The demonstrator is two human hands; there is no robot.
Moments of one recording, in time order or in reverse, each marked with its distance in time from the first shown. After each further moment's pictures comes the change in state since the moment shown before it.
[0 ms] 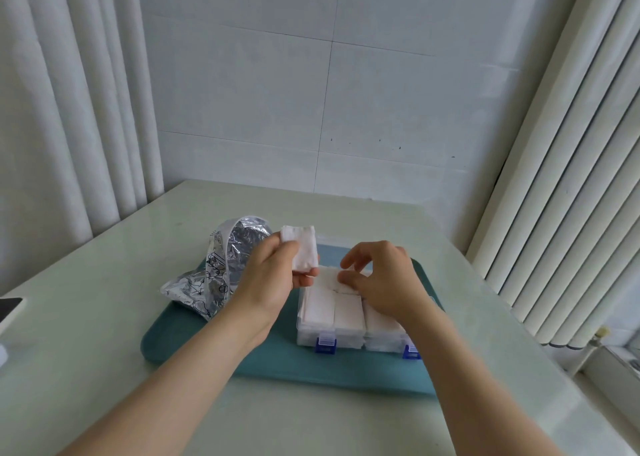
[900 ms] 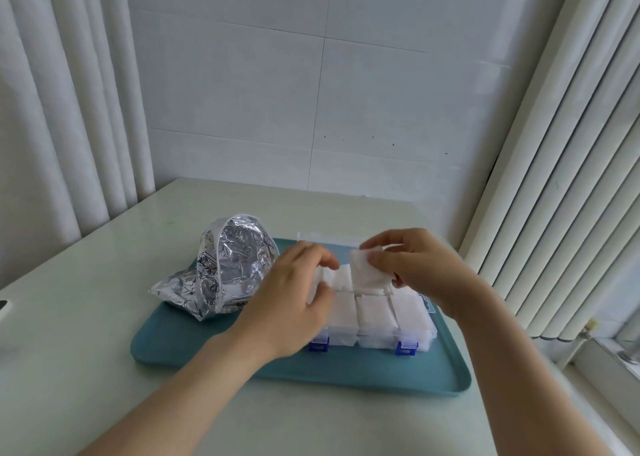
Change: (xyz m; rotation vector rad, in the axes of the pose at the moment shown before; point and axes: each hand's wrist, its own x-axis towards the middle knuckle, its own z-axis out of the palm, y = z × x) left_hand -0.016 -0.016 -0.001 0.898 -0.296 0.584; right_hand -0.018 -0.003 -0.066 0.492 -0.168 0.212
